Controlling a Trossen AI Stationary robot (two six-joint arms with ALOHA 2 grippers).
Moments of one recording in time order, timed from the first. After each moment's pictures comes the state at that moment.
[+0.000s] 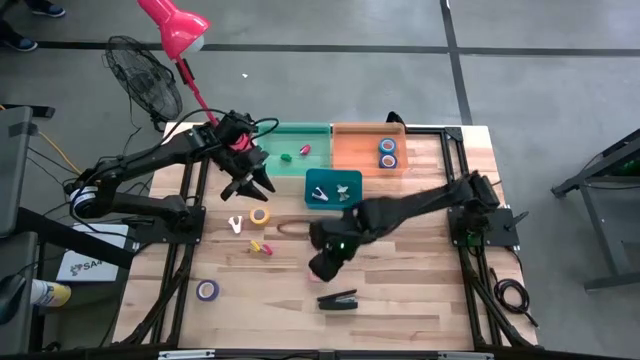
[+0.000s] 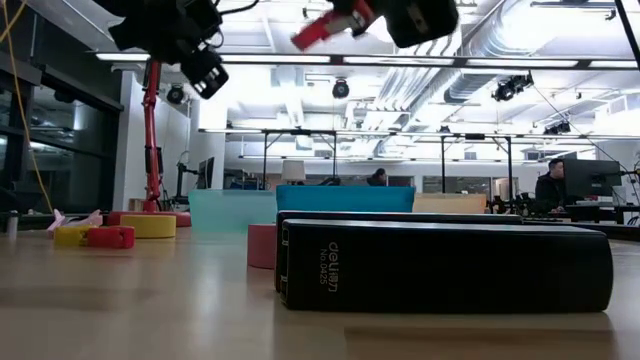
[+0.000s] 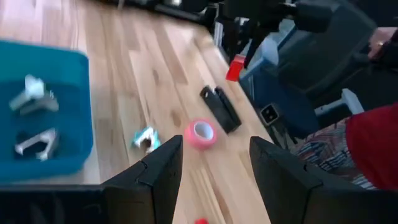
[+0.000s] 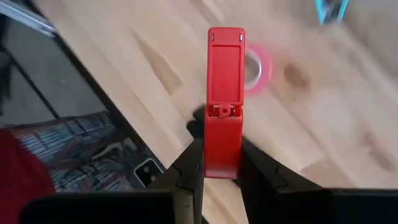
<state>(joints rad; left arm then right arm) 0.60 1.12 0.92 -0.64 1.03 0.34 0.24 1.96 1.85 -1.02 -0.19 1.06</state>
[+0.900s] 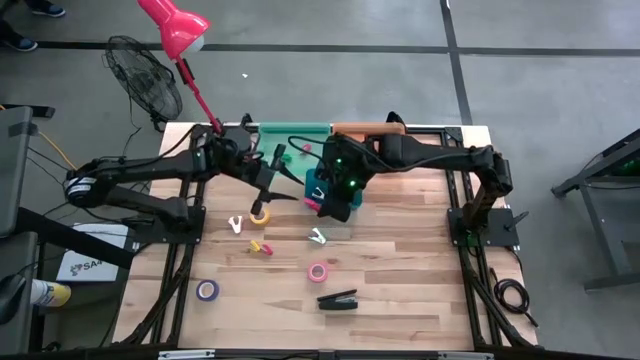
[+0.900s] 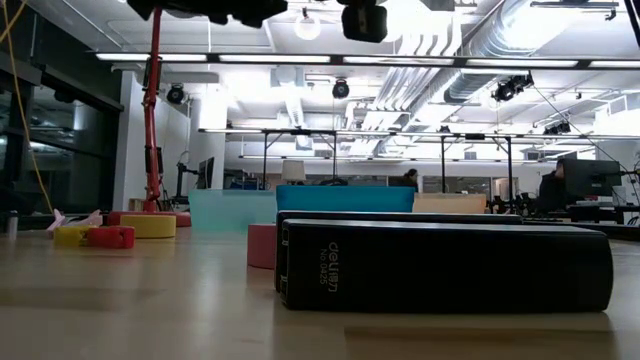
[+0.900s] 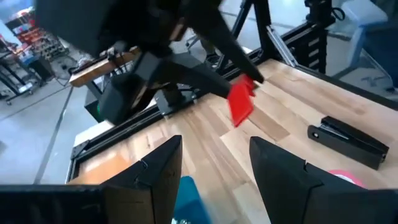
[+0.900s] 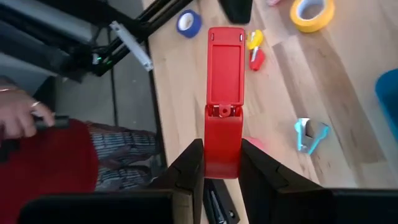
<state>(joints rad) 0.26 1.11 0.92 -0.06 0.51 0.54 -0.09 1.79 1.85 -0.90 -0.48 0.51</state>
